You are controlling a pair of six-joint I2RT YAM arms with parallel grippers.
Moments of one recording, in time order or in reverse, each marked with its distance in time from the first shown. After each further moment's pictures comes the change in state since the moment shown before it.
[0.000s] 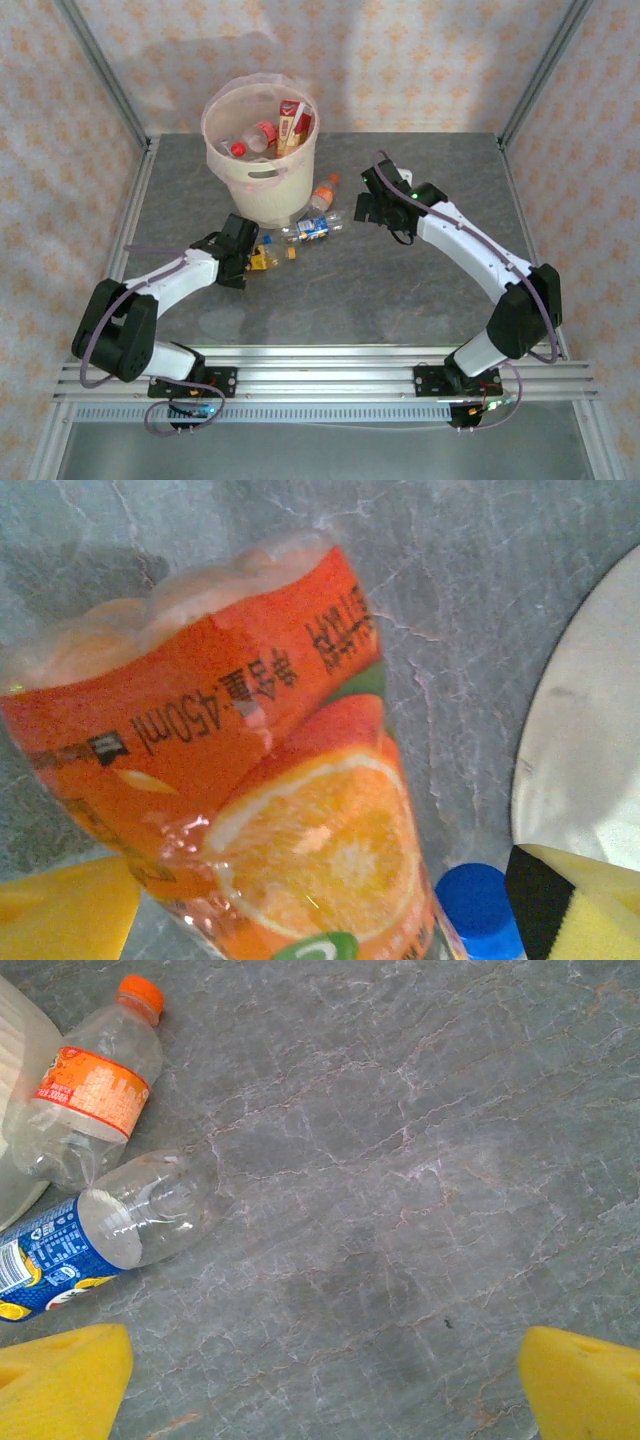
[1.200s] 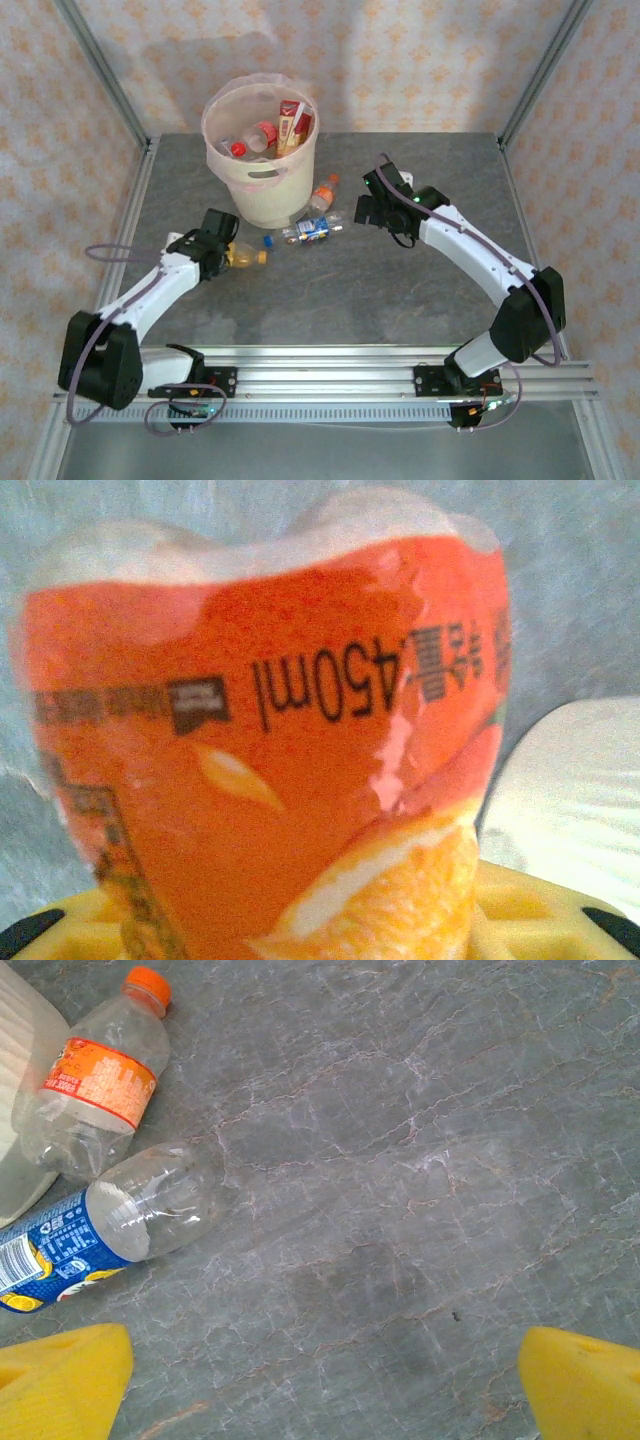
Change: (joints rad) left arm 0.095 -0.196 0.050 -0.211 -0.239 0.153; right arm 0.000 -0.027 -0.037 0.025 -0.016 0.008
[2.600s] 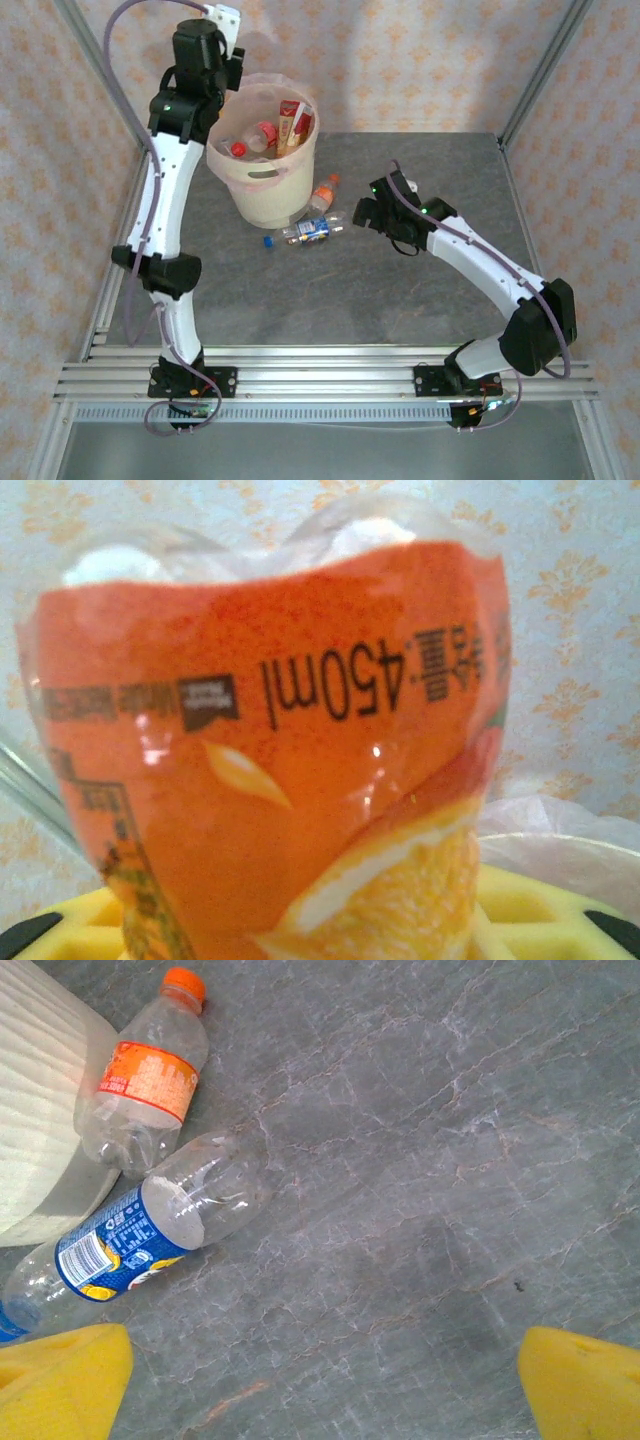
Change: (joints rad) left arm 0.024 0.794 1.839 -0.167 0.095 1.905; right arm -0.002 -0.082 -0.113 0.094 -0.092 0.118
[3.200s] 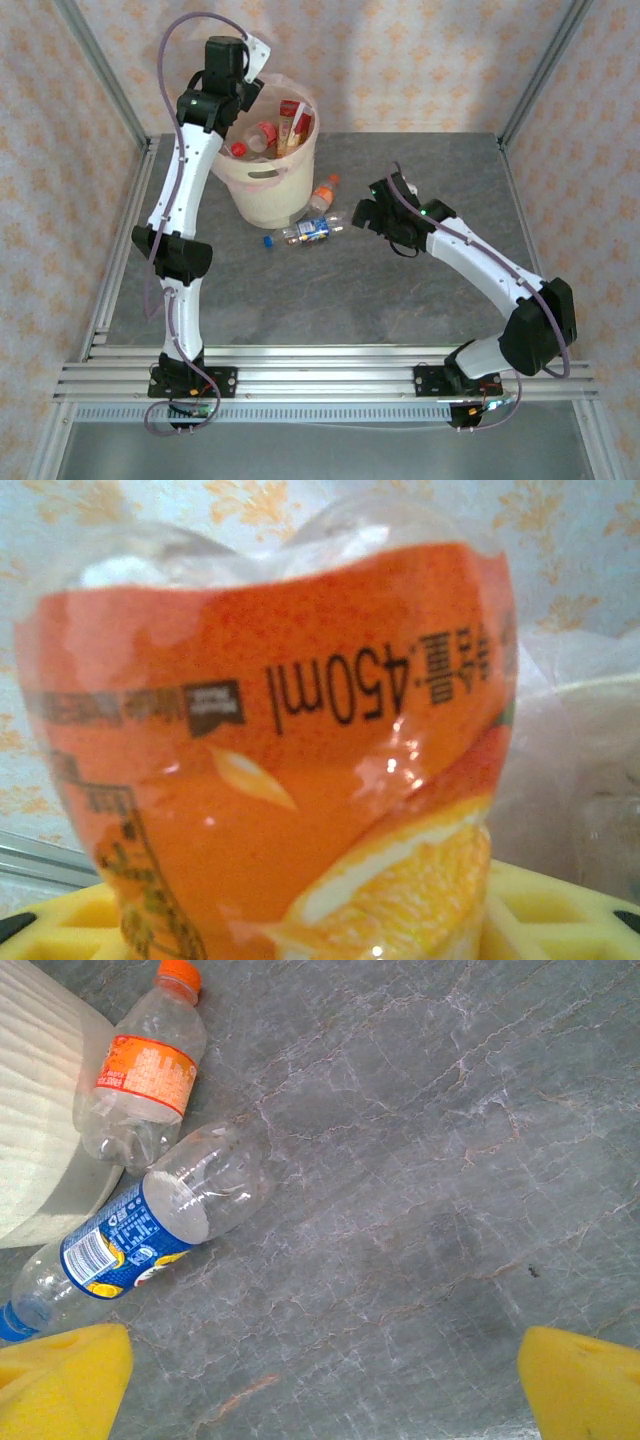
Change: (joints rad) left arm 0.007 0.126 -0.025 -0.070 0.052 0.207; right arm 0.000 0.000 -0.014 0.010 -0.017 0.040
